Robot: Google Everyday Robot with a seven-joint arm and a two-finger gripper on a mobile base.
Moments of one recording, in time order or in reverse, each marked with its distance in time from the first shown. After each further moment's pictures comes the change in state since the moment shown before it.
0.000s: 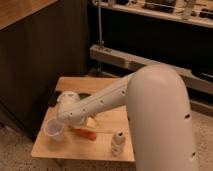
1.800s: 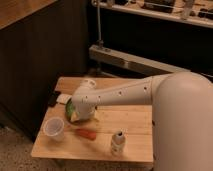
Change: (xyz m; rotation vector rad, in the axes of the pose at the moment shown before) arm 0.017 0.011 -0.016 0.090 -0.138 -0.276
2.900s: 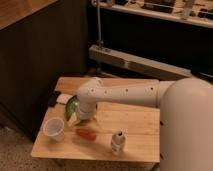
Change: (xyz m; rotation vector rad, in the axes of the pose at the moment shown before) arm -0.025 -0.014 -0.002 0.191 -0.166 -0.303
